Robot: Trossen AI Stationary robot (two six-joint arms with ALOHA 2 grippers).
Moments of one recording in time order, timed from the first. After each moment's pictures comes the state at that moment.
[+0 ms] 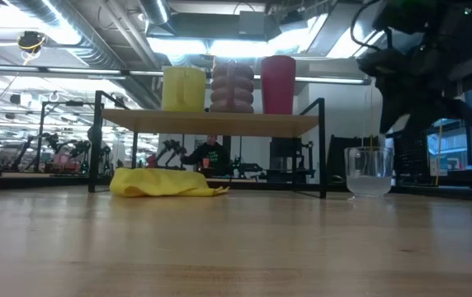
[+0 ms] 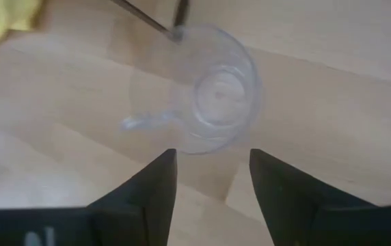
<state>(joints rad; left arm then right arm) -0.50 1.74 1.63 -0.75 -0.19 -0.69 -0.08 0.99 0.66 -0.75 0.12 1.18</state>
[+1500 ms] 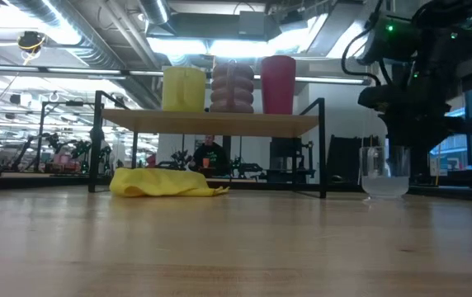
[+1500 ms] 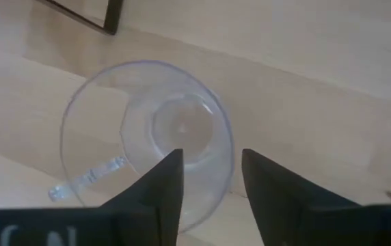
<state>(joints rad) -0.45 1.74 1.63 -0.80 -0.24 -0.64 -0.14 1.12 0.62 -0.74 0.15 1.13</state>
